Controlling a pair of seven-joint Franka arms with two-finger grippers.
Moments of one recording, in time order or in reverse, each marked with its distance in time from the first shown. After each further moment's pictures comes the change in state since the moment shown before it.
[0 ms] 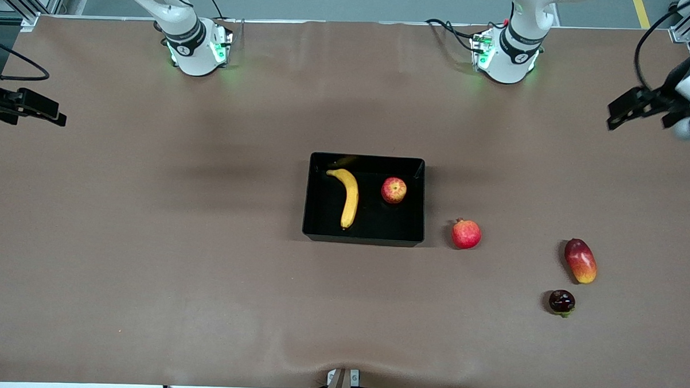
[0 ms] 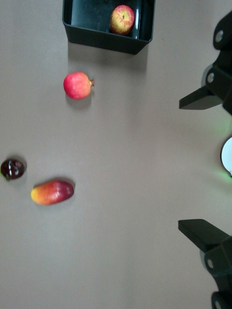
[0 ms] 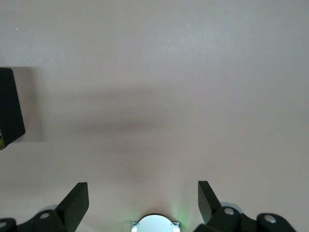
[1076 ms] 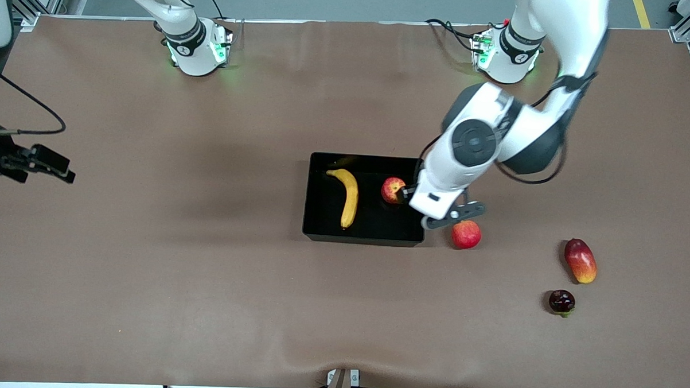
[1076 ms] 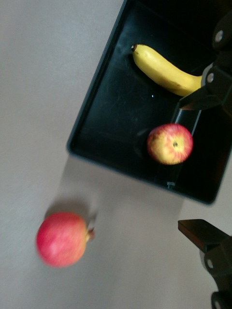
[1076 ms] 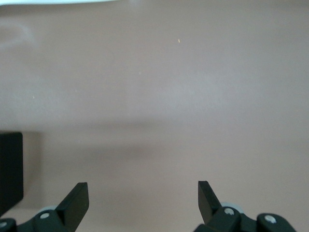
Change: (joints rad) left arm -0.406 0.503 -0.102 -0.015 -0.009 0.491 -0.839; right arm 0.019 0.126 0.015 0.000 0.029 0.369 0.000
